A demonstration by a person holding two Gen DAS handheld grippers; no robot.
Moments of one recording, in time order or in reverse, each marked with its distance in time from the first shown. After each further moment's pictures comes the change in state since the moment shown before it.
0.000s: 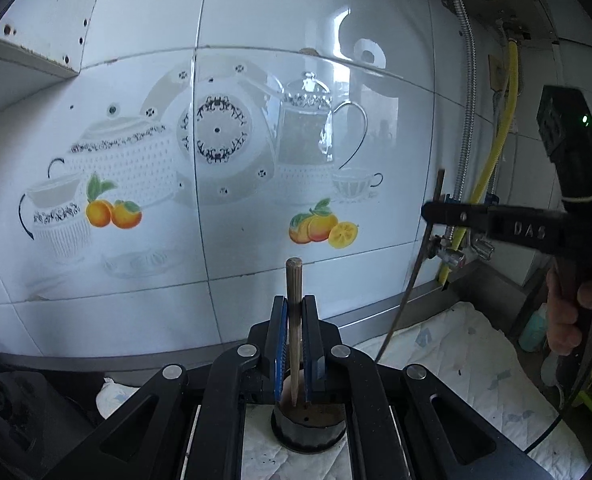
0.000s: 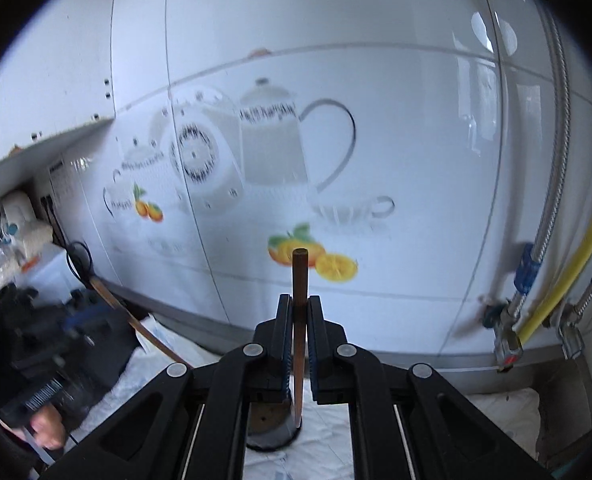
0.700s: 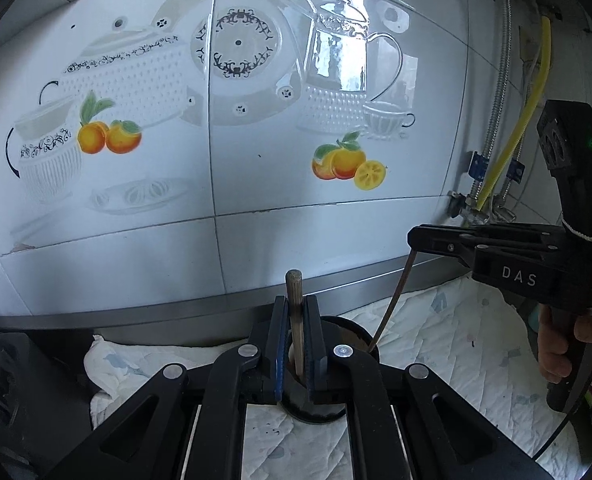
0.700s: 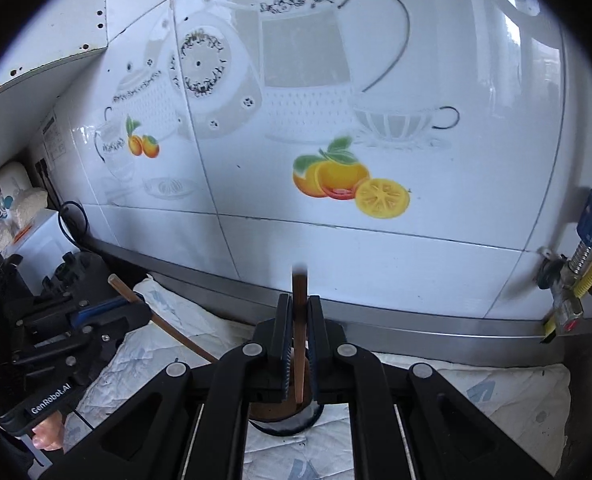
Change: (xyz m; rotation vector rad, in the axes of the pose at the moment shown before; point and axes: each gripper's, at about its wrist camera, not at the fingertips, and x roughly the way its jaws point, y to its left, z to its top) left arm 0.038 0.019 -0.031 -0.041 0.150 0.022; right arm 0.055 0.015 -0.042 -0.005 0.165 0.027
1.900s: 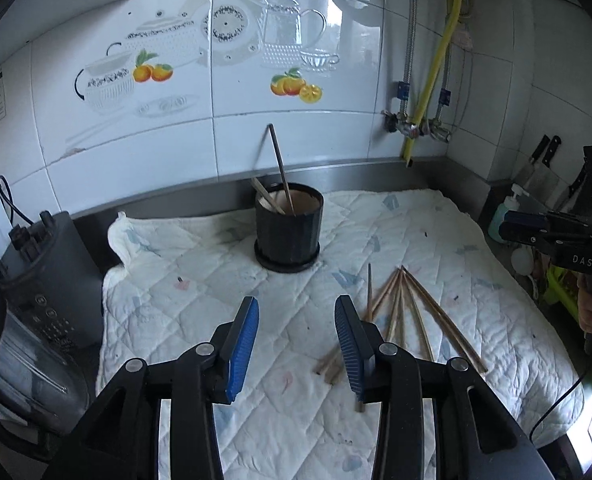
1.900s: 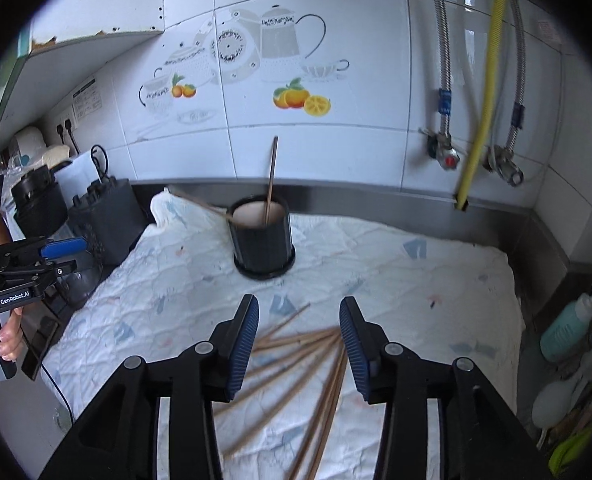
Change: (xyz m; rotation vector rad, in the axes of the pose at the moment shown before) left arm -0.155 -0.047 -0.182 0.062 0.089 -0.035; right arm -0.158 0.010 -0.175 0.017 0.009 -0.103
